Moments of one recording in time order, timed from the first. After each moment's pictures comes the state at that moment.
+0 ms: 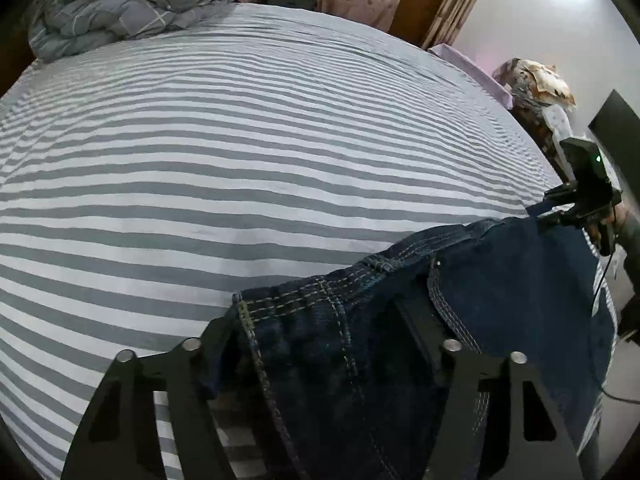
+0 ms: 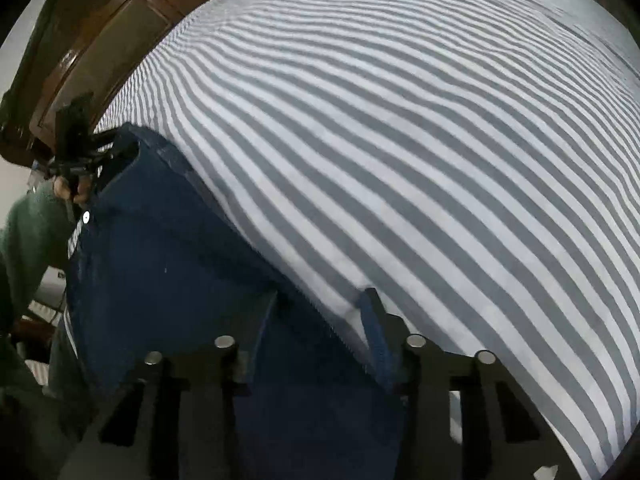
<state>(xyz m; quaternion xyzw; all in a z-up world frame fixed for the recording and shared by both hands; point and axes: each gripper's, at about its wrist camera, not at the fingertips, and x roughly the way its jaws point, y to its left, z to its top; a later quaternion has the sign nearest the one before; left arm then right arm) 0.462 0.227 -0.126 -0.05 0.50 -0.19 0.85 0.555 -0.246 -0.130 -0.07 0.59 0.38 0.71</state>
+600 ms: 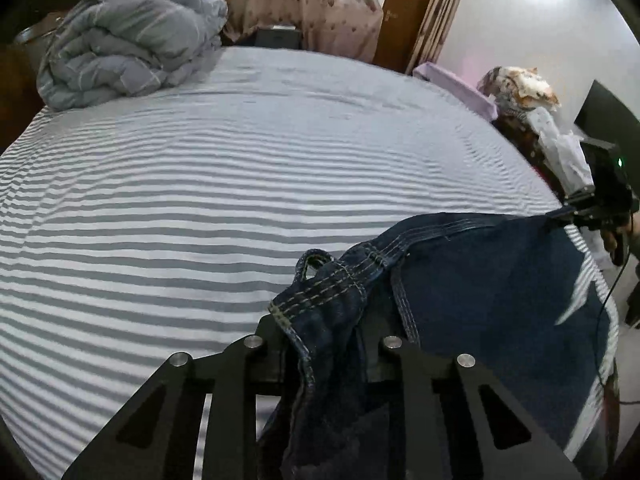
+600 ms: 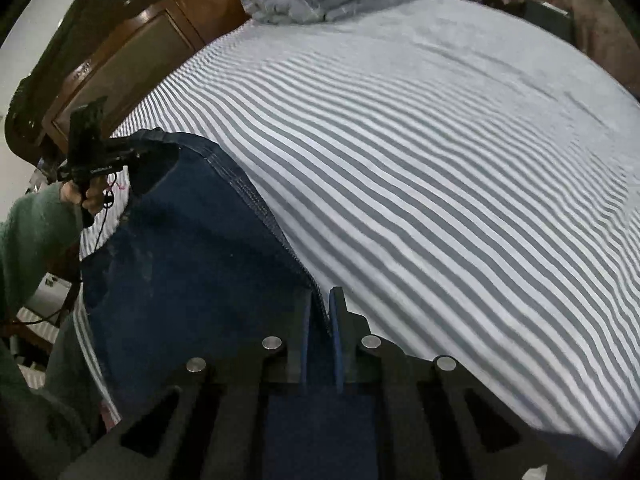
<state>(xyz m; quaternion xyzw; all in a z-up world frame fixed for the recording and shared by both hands) 0.401 0.214 -0.049 -0.04 0.44 -0.20 0.88 0.453 -0.247 -0.040 -0.08 0.51 0.36 0.77</state>
